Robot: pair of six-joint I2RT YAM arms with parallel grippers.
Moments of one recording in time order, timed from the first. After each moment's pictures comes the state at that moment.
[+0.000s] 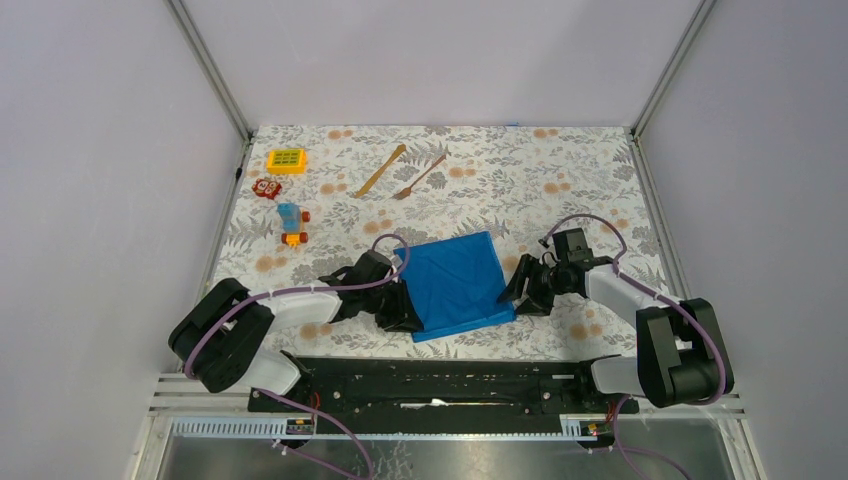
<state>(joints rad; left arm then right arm) -0.70 1.41 0.49 -0.05 0.44 -0.94 0.19 1.32 0.54 -0.41 -0.57 0.62</state>
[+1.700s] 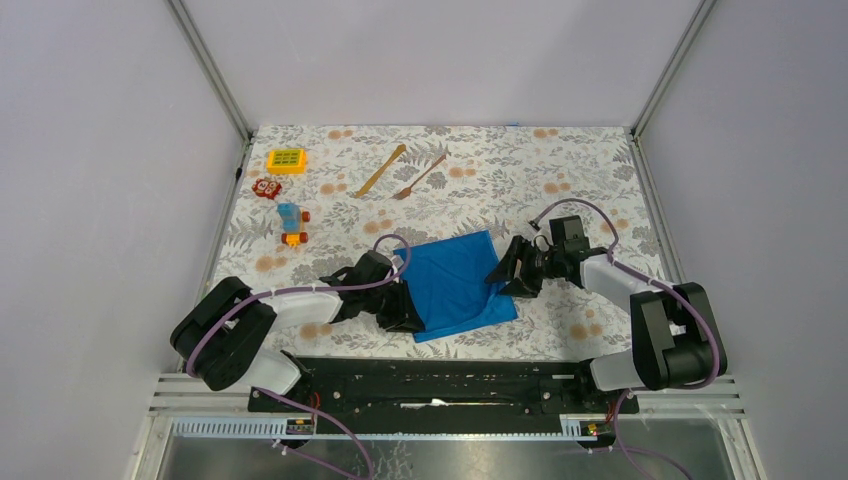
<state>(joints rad) -0.70 1.42 0.49 -0.02 0.45 -0.95 0.21 1.41 0.61 -0.23 -0.73 0.66</state>
